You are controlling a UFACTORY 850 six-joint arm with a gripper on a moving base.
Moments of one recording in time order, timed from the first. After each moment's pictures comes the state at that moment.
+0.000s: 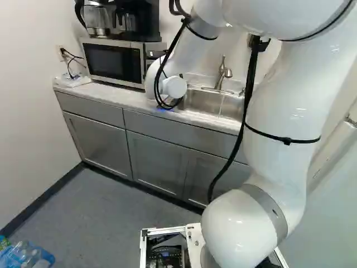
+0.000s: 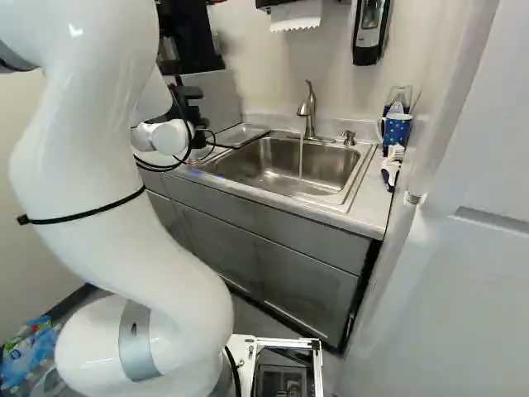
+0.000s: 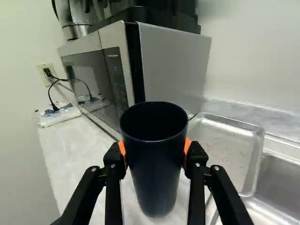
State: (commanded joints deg) arm 18.3 -10.1 -50.0 3.7 43.6 0.0
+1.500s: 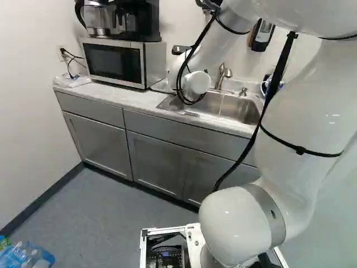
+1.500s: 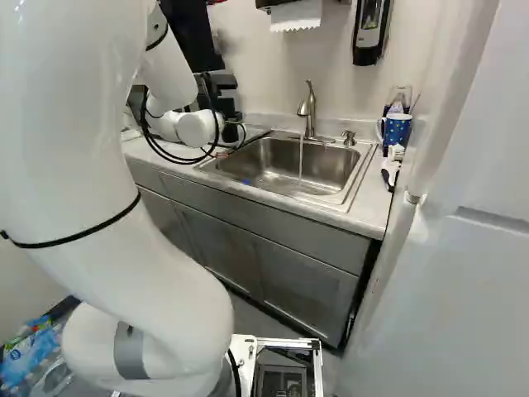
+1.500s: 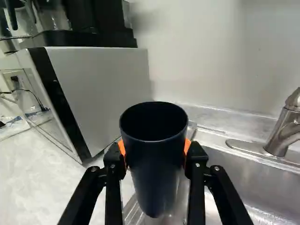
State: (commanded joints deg) arm 6.3 -3.8 -46.2 3.7 41.2 0.0
